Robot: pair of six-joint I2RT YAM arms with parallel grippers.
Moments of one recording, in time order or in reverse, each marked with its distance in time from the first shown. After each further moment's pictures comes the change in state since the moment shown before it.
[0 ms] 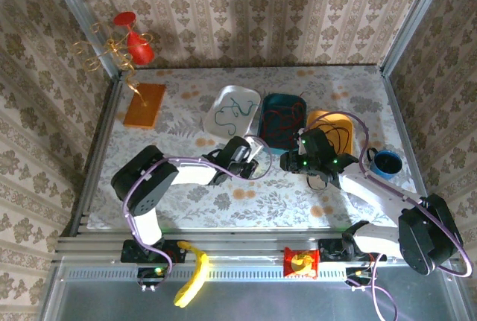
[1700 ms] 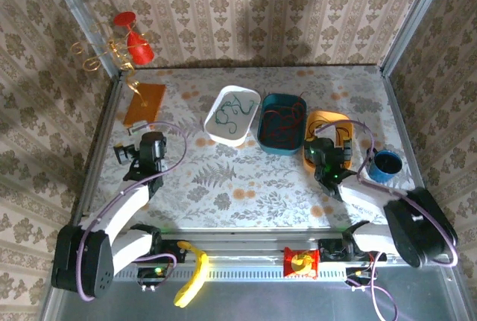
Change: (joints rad) left arm 0.609 -0.705 -0.353 -0.106 -0.807 -0.010; right arm -0.075 0.084 -0.259 0.663 0.858 -0.490
